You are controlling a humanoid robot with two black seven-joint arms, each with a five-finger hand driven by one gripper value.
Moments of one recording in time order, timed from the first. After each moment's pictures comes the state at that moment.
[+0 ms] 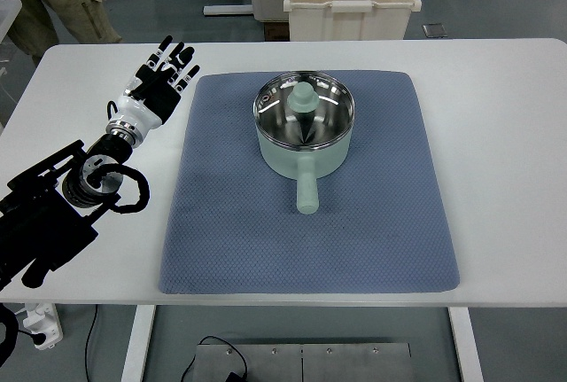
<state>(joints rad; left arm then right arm) -0.84 0.23 -0.56 -0.64 -0.30 -0.25 -0.33 -0.01 0.00 0.39 0.14 -0.46 -0.04 -0.11</state>
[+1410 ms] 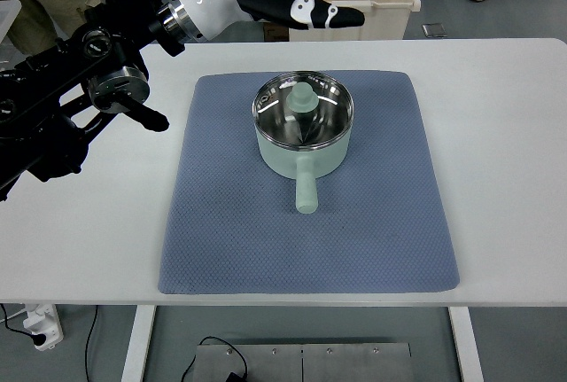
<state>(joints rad) -1.13 0.34 -0.64 -1.27 0.62 -0.41 -0.36 -0.01 0.00 0.39 0.14 -0.46 -0.04 -0.11</state>
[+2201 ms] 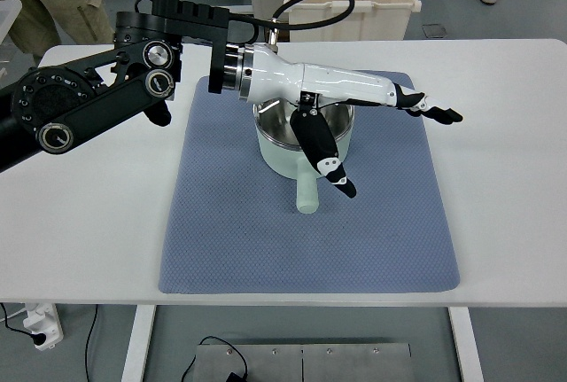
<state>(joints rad) -1.31 0.30 -0.42 -1.27 1.21 -0.61 -0.35 -0.01 0.00 0.39 0.14 -0.46 -0.04 -0.11</state>
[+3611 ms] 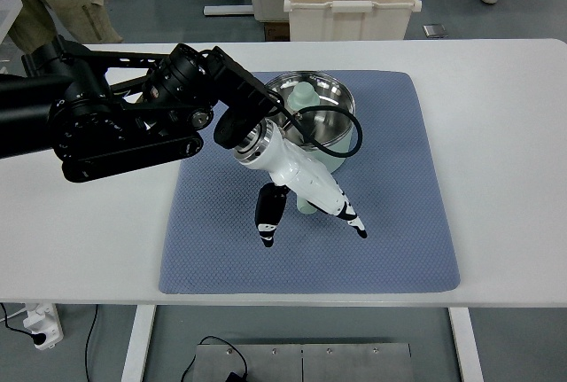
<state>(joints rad) -1.52 0.29 0.07 -1.33 1.48 -0.61 -0.36 -0.01 0.00 0.39 0.14 -0.46 -0.04 -0.11</state>
